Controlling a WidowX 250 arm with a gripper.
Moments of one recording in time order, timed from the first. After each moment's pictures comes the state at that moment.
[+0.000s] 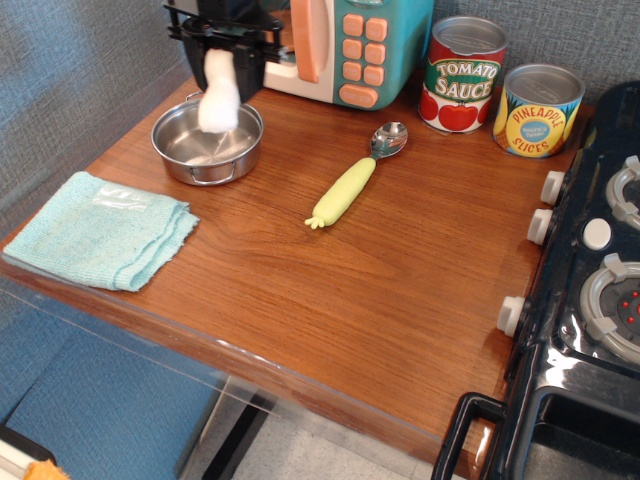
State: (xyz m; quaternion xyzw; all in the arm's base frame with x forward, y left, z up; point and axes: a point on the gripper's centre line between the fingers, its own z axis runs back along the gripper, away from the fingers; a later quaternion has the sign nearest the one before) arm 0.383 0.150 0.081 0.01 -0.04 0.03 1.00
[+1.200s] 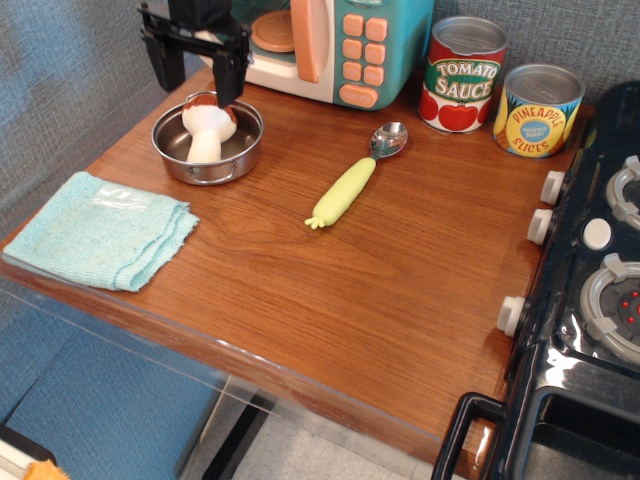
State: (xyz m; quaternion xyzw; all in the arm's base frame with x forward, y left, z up) arm 0.376 0.158 0.087 0.03 -0.02 0.02 1.00
